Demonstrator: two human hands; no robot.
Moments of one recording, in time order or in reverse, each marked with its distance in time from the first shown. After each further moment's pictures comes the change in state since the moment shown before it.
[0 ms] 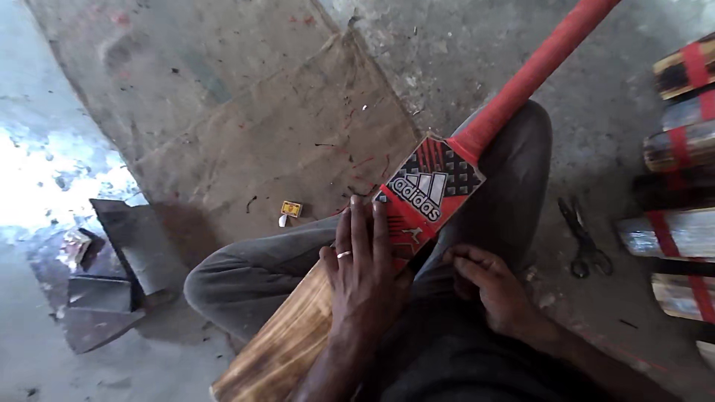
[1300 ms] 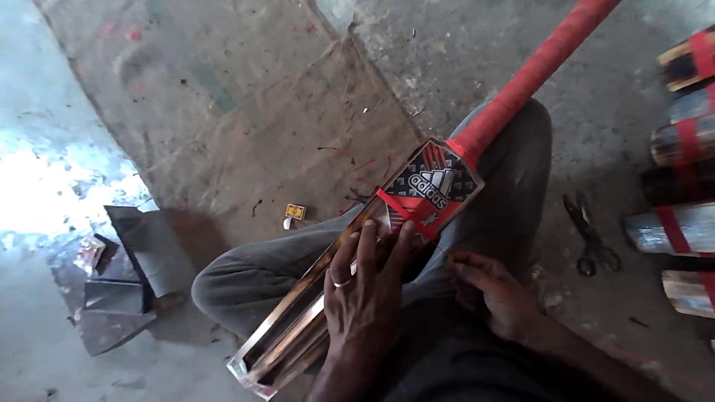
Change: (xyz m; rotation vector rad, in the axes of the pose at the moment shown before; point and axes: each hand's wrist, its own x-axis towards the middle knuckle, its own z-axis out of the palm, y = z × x) left_hand -0.021 0.003 -0.009 0.158 0.133 0.094; right_hand -0.008 -0.001 0.002 0.242 -0.051 0.134
